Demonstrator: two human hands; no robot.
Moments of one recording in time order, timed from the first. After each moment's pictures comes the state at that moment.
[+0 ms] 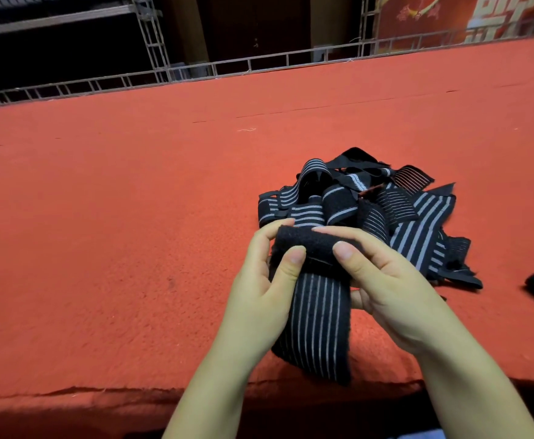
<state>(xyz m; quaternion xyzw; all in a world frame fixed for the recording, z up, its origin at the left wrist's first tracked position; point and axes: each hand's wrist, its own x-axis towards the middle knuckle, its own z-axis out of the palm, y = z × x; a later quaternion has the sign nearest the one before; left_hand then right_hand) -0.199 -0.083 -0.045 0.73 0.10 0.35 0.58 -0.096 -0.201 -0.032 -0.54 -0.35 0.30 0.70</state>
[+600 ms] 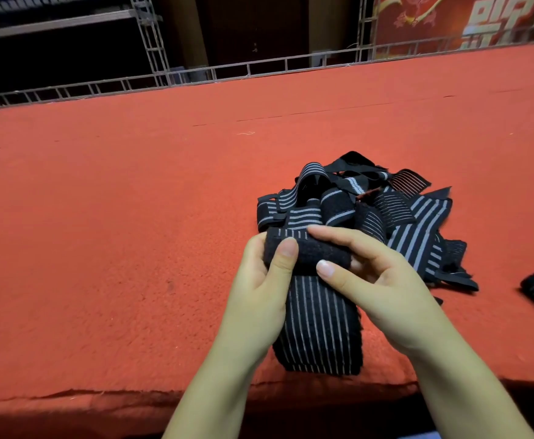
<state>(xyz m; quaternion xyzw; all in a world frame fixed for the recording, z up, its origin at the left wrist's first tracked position) -0.198 -0.090 -0.037 0.66 0.12 0.35 0.65 -0.099 -0.202 -0.032 -0.55 -0.43 0.20 0.68</state>
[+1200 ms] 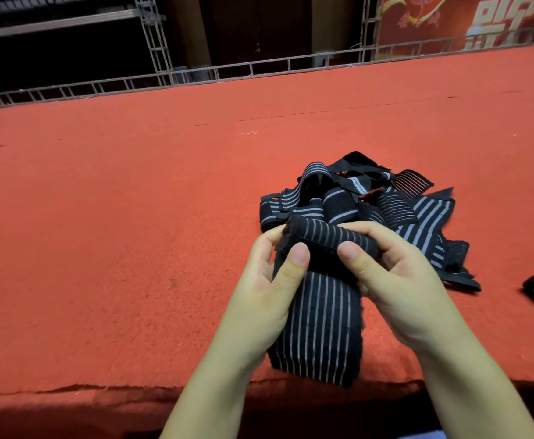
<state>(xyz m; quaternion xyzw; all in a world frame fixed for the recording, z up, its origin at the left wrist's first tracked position) -0.208 -0.093 -0.034 0.64 0.08 0.29 0.70 -0.099 -0.206 -0.025 -0.52 -0.40 0.20 0.73</state>
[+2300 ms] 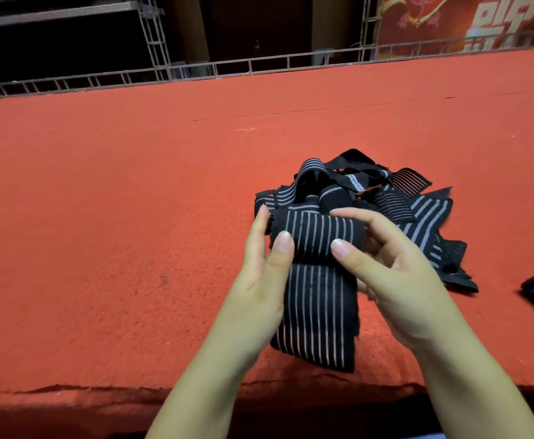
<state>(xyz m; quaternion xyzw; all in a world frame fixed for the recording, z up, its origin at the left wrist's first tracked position) -0.204 -0.091 -0.040 0.70 0.13 0.28 0.65 -0.088 -0.204 -0.034 -0.54 -0.37 0.22 0.72</state>
